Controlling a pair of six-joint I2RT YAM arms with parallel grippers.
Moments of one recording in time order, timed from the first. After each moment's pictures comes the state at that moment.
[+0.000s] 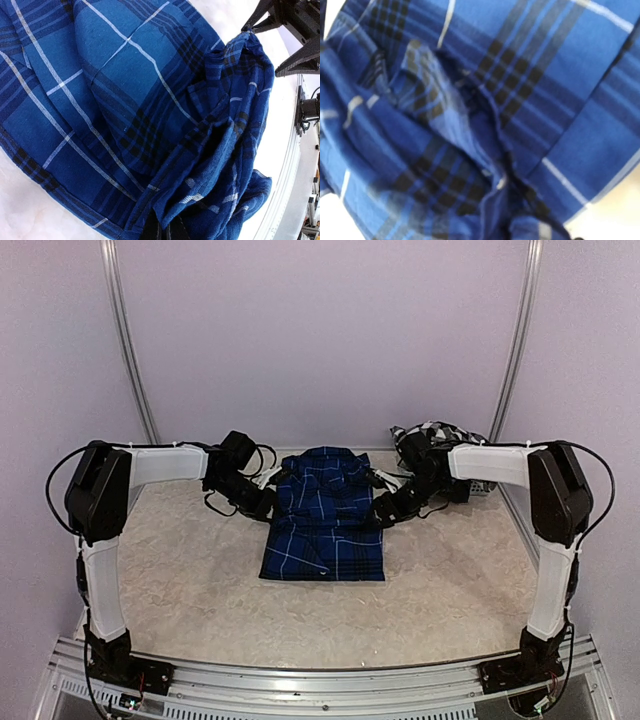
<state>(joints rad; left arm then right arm) -0.46 2.05 1.51 -0.59 0.65 0.08 0.49 1.99 1.49 -0.66 -0.54 -0.10</state>
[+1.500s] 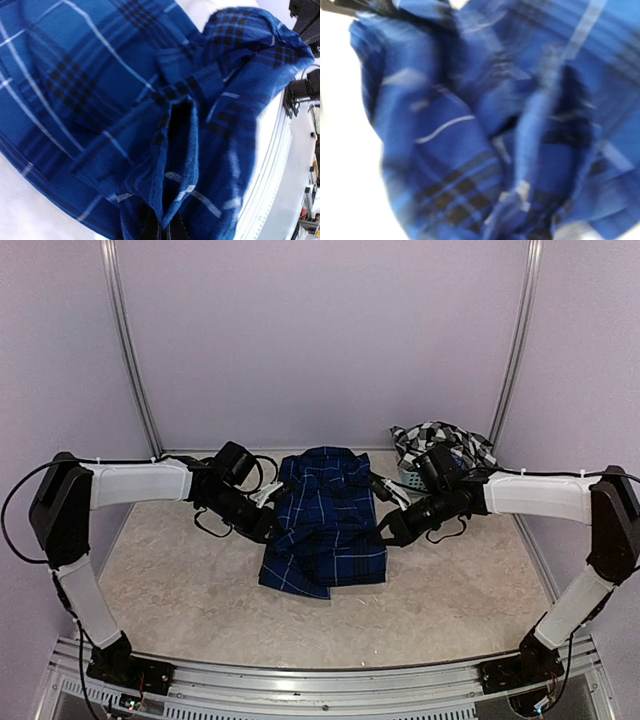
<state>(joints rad) -0.56 1.81 1.25 -0.53 0.62 -0.01 0.58 1.64 1.08 -0.37 -0.64 0.03</state>
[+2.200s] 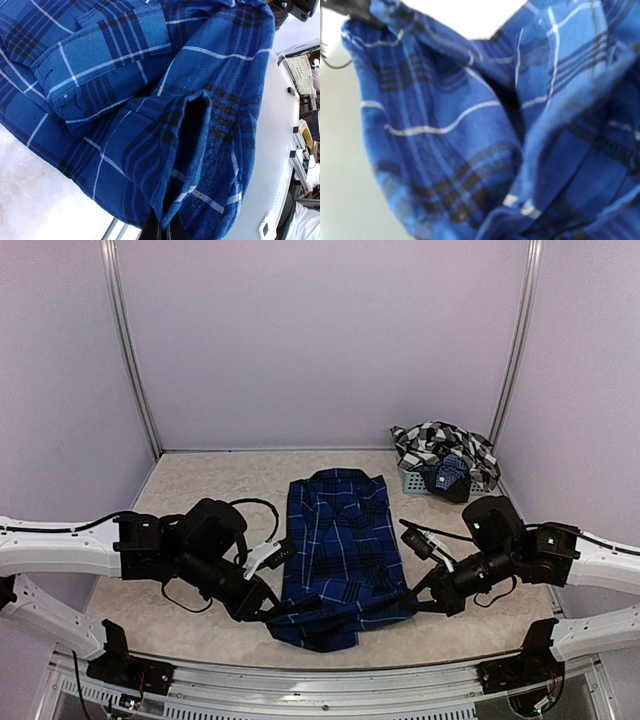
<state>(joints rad) -1.07 1.25 0.85 -0.46 0.38 -0.40 0.90 0.97 0.66 -0.46 -0.54 0.31</state>
